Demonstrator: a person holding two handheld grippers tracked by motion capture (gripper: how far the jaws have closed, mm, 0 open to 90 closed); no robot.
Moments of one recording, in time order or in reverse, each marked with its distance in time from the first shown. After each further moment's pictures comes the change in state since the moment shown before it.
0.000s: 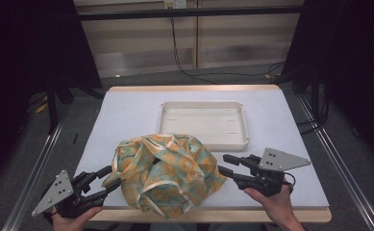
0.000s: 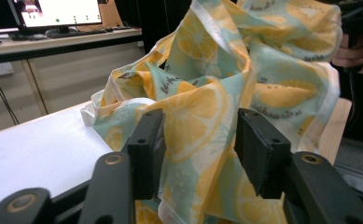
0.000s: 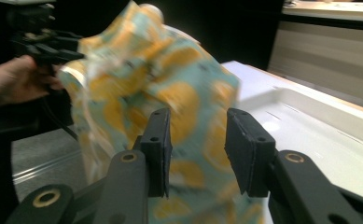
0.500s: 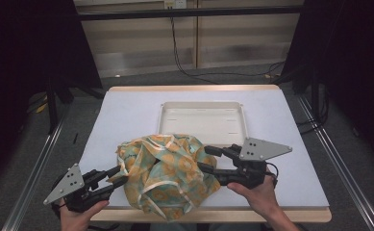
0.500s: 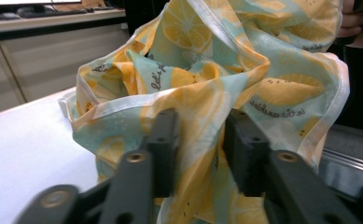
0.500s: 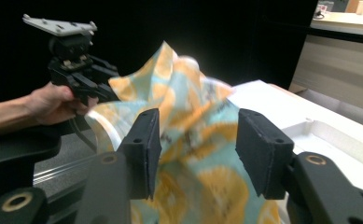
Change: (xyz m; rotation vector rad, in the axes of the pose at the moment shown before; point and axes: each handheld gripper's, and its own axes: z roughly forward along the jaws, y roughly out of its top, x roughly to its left) left arm 0.002 0.006 0.018 0.083 -0.056 -0.003; right arm 0.015 0.040 0.031 -0.016 0.082 -0.028
